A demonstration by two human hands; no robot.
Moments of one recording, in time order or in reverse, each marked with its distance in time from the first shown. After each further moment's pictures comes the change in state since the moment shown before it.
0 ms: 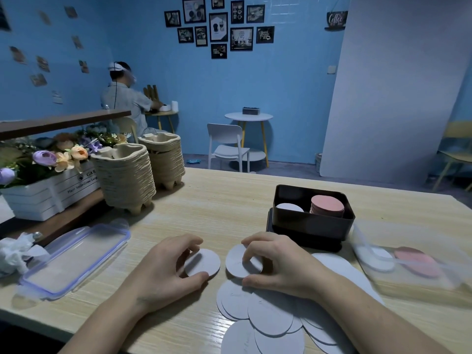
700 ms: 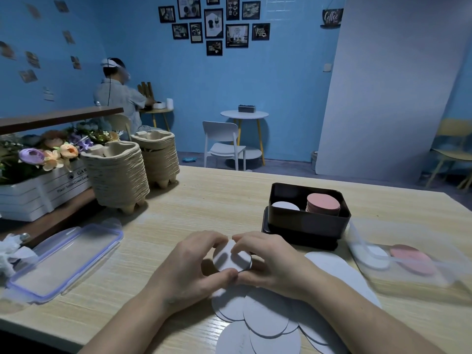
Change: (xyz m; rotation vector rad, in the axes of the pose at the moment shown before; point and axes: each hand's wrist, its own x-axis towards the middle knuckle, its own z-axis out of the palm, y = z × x) left_hand 0.019 0.040 0.025 -0.061 0.041 0.239; right_hand 0.005 0.000 0.009 0.105 0.065 -0.056
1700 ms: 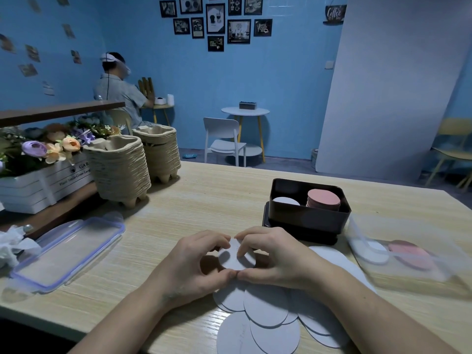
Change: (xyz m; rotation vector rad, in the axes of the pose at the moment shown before) left_hand -0.006 -0.006 0.004 -0.103 -0.004 0.055; right_hand 0.000 0.000 -0.011 -0.023 -0.055 -0.069
